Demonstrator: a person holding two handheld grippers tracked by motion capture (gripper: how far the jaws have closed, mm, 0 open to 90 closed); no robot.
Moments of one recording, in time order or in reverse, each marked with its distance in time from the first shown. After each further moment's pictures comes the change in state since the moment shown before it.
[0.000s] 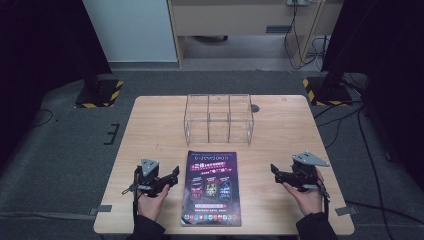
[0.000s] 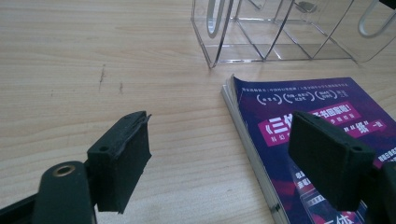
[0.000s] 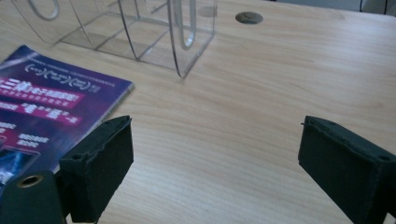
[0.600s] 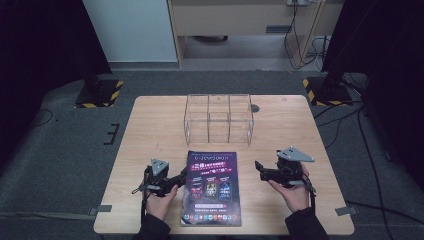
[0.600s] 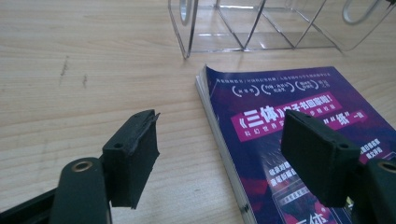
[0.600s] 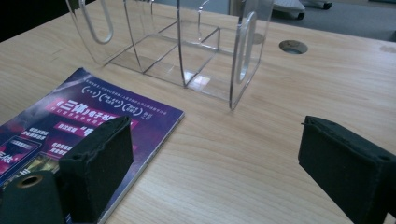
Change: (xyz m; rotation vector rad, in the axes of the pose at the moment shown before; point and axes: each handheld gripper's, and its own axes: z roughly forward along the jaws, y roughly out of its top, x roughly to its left) left arm -0.020 -0.008 0.014 0.045 -0.039 -0.003; right arm 0.039 0.020 0.010 -0.037 0.086 -0.035
